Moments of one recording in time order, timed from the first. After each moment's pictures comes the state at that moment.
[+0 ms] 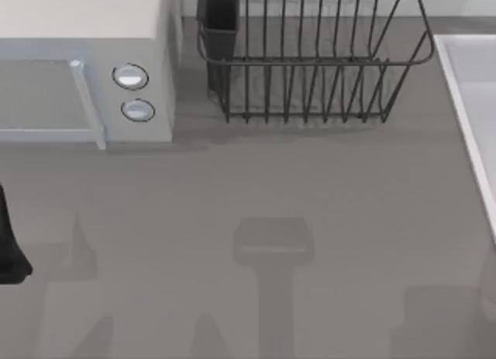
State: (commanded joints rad) left arm 0.00 0.00 0.00 0.00 0.00 0.00; right arm -0.13 1.50 0.52 -0.58 0.00 -1.23
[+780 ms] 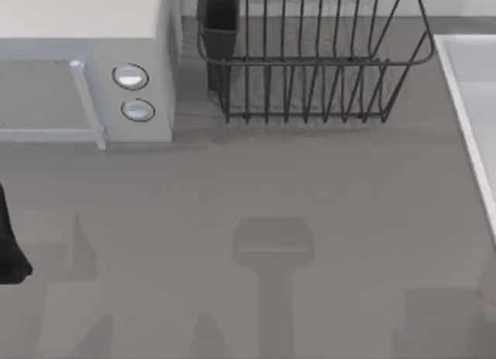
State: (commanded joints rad) left arm 0.00 0.00 0.00 0.00 0.00 0.00; right arm -0.13 1.50 0.52 -0.58 0.00 -1.23
